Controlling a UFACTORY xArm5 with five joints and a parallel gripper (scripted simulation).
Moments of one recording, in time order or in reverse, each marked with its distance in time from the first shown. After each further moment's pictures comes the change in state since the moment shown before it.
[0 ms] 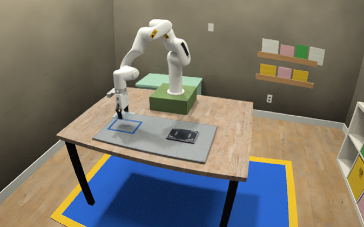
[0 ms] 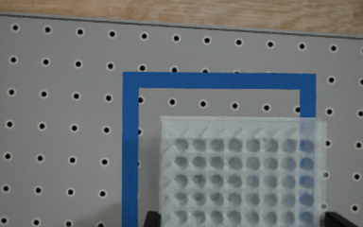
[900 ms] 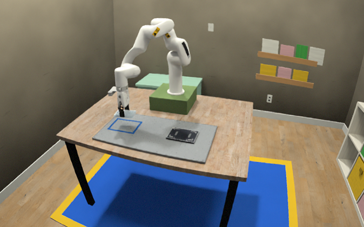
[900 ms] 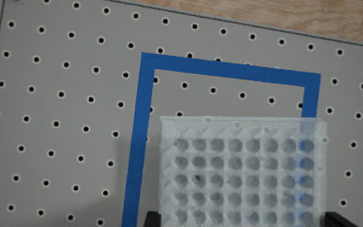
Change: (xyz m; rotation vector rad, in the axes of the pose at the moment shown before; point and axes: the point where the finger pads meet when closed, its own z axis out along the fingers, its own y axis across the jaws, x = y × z) arm -0.011 -0.001 -0.015 -0.001 -0.001 -0.110
